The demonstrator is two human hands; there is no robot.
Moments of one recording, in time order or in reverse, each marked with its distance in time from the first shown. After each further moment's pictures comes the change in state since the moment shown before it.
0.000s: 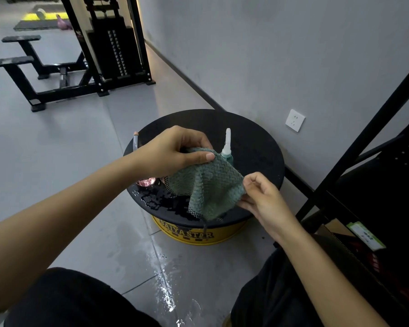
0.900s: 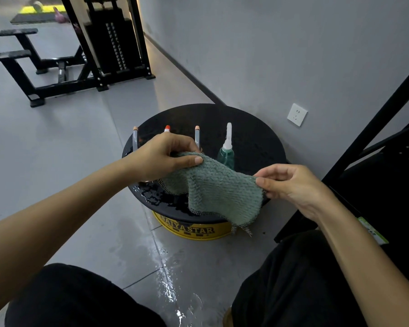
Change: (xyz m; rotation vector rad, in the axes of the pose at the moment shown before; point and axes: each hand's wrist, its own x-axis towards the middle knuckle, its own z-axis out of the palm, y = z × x) left_hand -0.011 -0.024 0.001 0.046 -0.014 -0.061; right_hand -0.005 -0.045 -0.041 -0.141 -0.009 0.082
